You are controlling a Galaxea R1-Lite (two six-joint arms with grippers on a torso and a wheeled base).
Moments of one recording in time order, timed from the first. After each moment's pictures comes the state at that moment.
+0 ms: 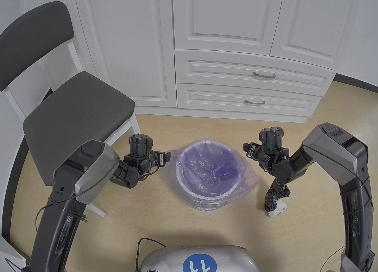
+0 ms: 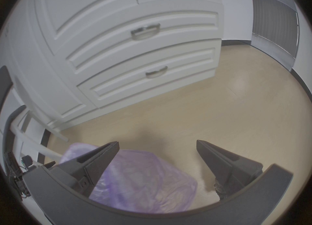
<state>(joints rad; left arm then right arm) -0.31 2.76 -1.70 -0.66 0.07 -0.12 0.30 2.50 -1.34 -0.73 -0.34 0.50</state>
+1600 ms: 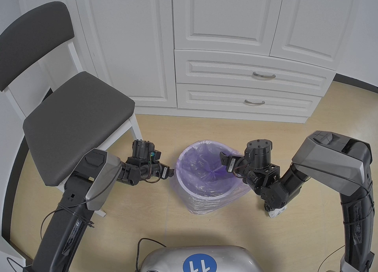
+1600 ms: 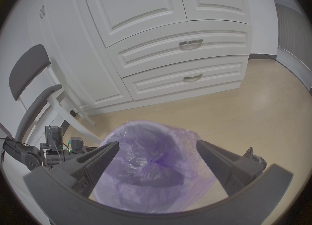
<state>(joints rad) -0.28 2.92 -1.99 -0.33 -0.21 0.13 0.50 2.40 -1.06 -1.03 -0.34 0.38</state>
